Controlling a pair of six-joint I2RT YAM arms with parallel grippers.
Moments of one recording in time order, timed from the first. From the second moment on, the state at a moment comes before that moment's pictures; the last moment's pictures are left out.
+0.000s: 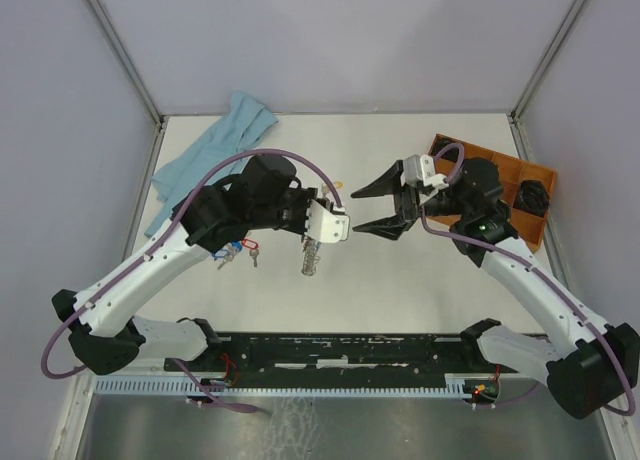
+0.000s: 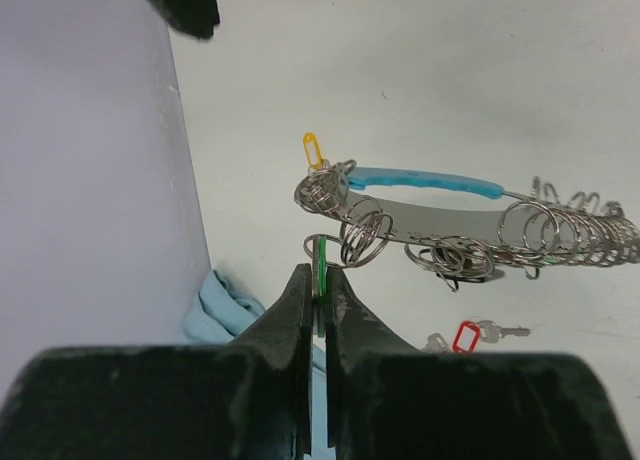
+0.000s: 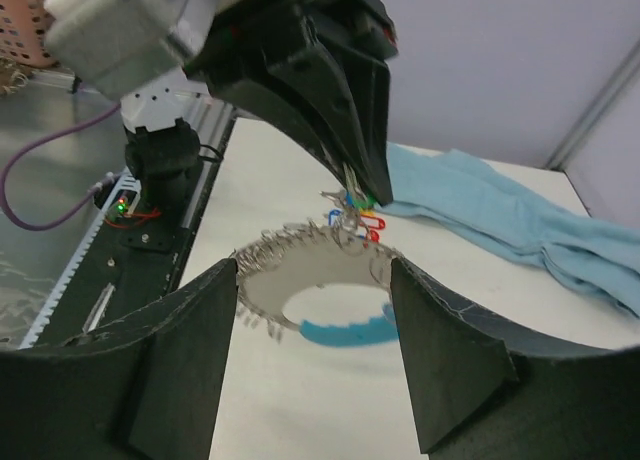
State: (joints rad) left arm -0.90 1.25 1.51 -0.94 0.06 1.01; right arm 0.41 1.06 0.88 0.31 -1.18 -0.06
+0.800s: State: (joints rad) left arm -0.90 1.25 1.42 -0.83 0.28 1.05; right arm 0.58 1.11 0.92 0.08 -1.08 -0.34
